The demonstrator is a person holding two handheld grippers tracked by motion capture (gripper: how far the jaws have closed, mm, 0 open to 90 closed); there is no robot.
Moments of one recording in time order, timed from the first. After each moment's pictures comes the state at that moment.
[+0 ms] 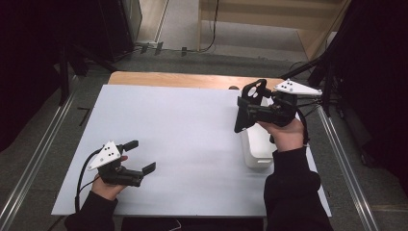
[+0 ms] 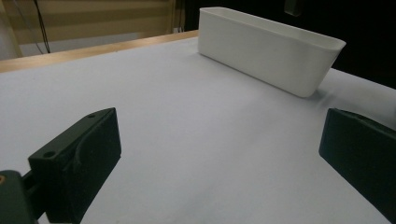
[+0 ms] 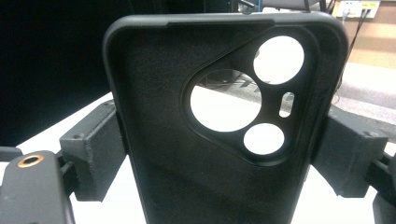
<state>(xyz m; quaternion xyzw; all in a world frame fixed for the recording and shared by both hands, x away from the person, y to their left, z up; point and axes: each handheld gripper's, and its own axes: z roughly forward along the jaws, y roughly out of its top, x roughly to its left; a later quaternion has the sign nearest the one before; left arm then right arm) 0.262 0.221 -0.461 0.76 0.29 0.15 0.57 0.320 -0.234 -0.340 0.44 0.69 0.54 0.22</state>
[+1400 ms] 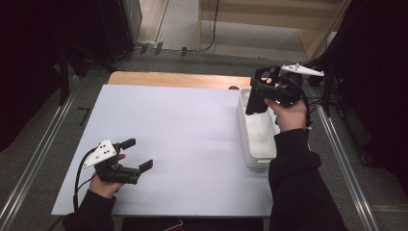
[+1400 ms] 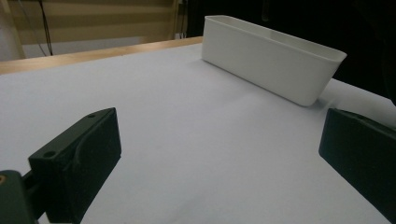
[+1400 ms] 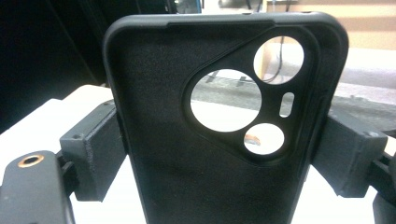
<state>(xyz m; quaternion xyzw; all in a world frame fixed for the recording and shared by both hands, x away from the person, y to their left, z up) 0.265 0.228 -0.459 0.75 0.30 0.14 0.58 0.382 -0.265 -0.344 0.53 0.64 0.49 0.25</state>
